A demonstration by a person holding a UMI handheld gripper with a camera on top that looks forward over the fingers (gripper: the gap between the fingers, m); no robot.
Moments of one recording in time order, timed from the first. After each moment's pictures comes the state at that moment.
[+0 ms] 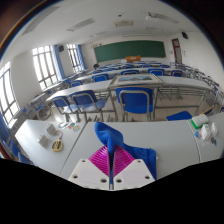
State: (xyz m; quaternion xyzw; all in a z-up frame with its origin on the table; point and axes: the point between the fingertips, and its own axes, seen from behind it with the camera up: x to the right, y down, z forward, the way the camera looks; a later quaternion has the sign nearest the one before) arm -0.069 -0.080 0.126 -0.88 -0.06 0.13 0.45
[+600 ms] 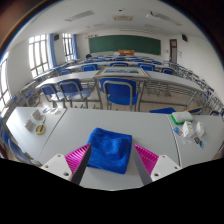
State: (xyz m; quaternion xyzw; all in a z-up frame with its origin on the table) arm 0.030 -0.108 0.099 -0.91 -0.06 0.05 0.42
